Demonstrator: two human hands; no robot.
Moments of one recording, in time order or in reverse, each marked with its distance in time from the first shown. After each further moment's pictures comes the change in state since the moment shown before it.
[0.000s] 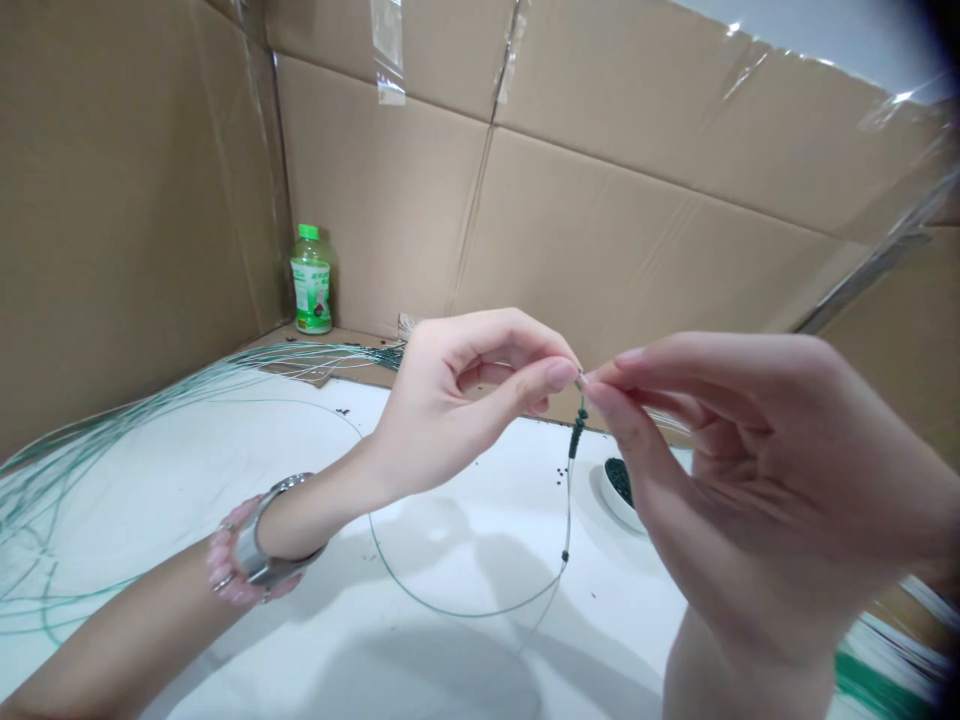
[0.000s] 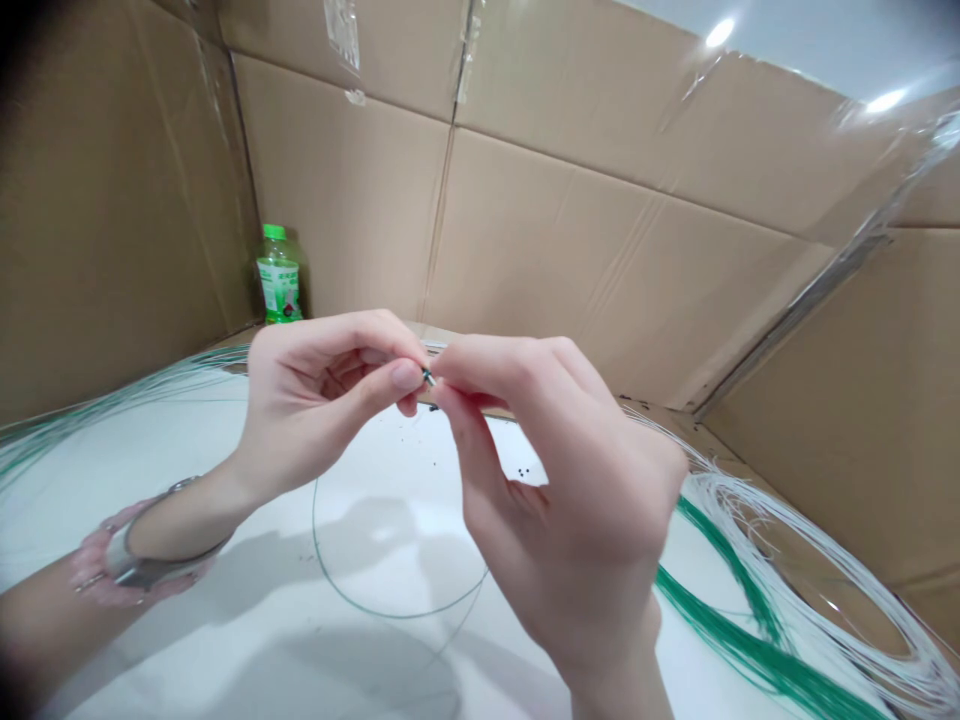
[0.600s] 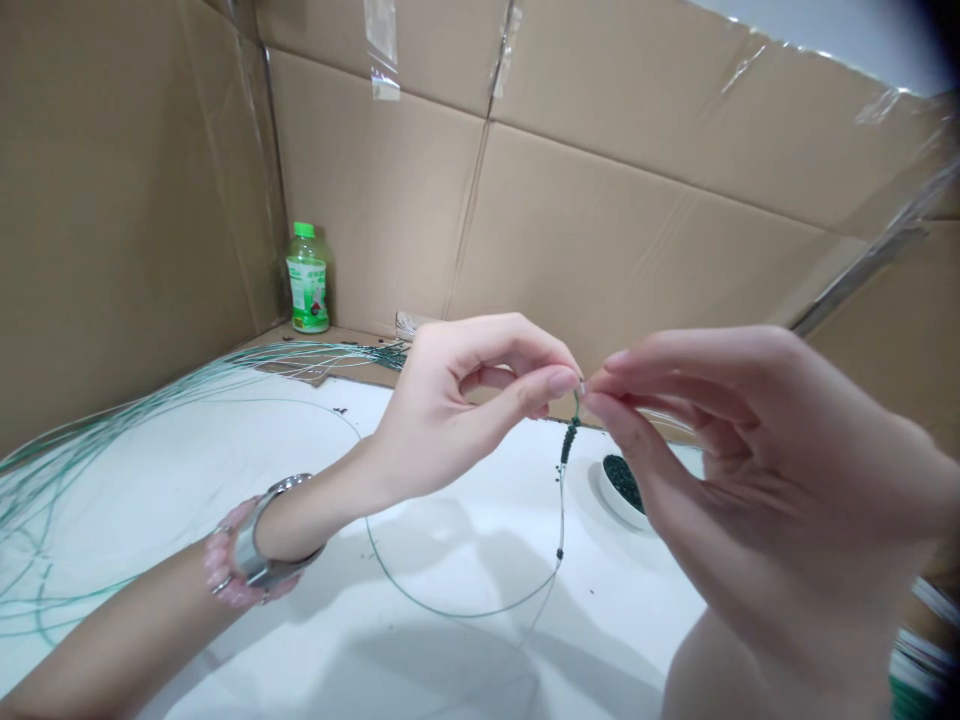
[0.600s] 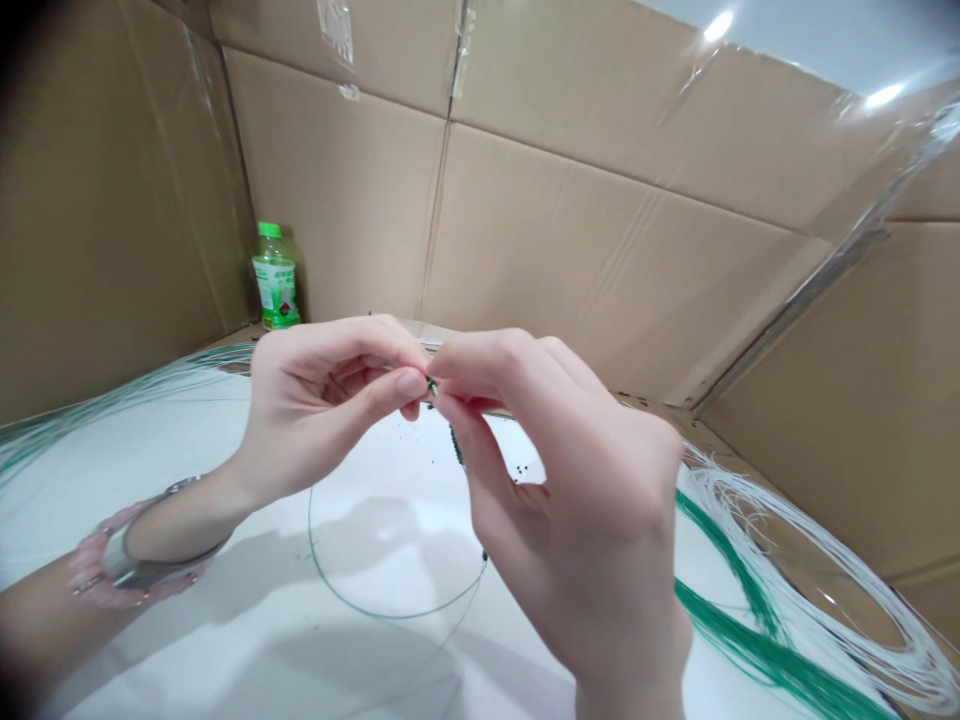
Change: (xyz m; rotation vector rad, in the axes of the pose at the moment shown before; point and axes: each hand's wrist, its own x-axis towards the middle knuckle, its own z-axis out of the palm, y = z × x) left_hand -0.004 -0.003 -0.001 -0.018 -0.050 -0.001; right_hand -0.001 0.000 -0.007 0.025 -0.101 0.003
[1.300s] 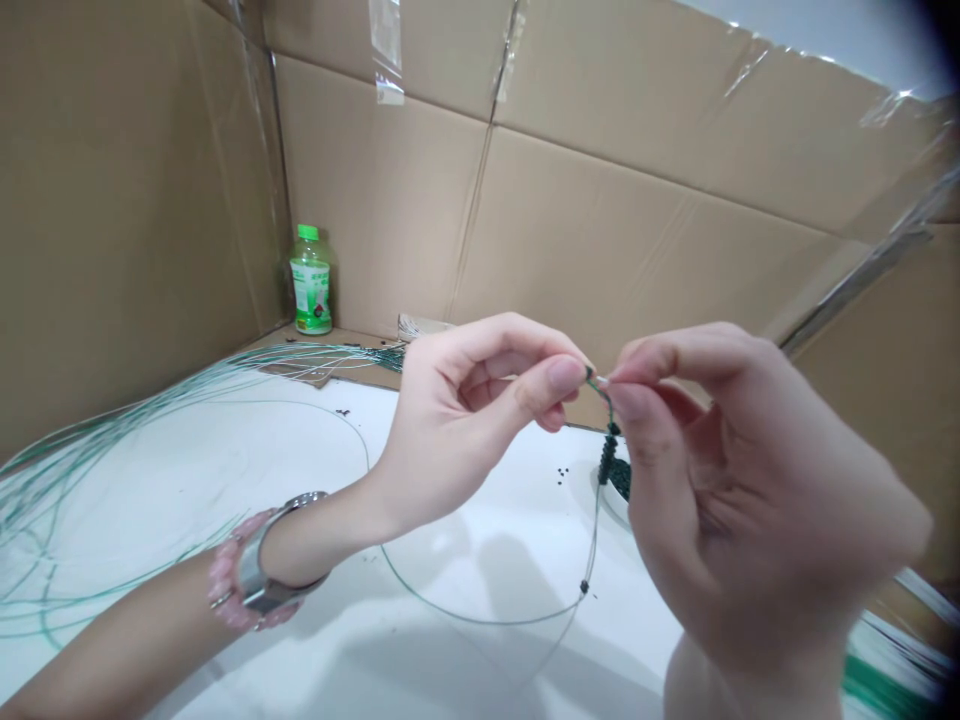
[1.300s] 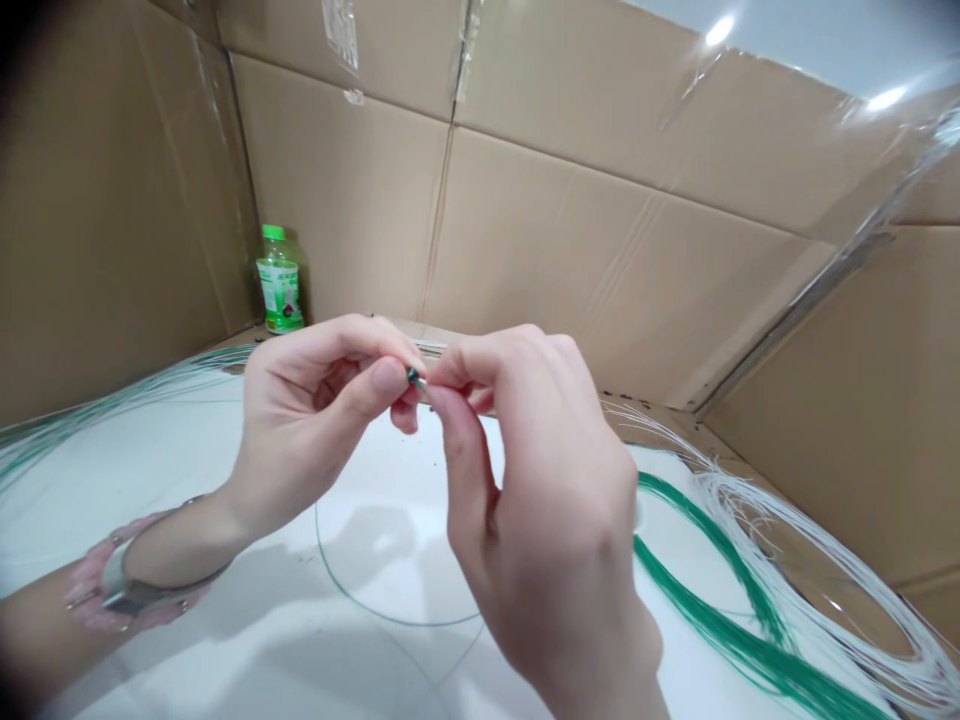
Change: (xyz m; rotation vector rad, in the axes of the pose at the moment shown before) left_hand 0.000 0.010 0.010 -0.011 0.140 -0.018; right_hand 0.001 -0.002 0.015 -0.145 0.179 -0.092
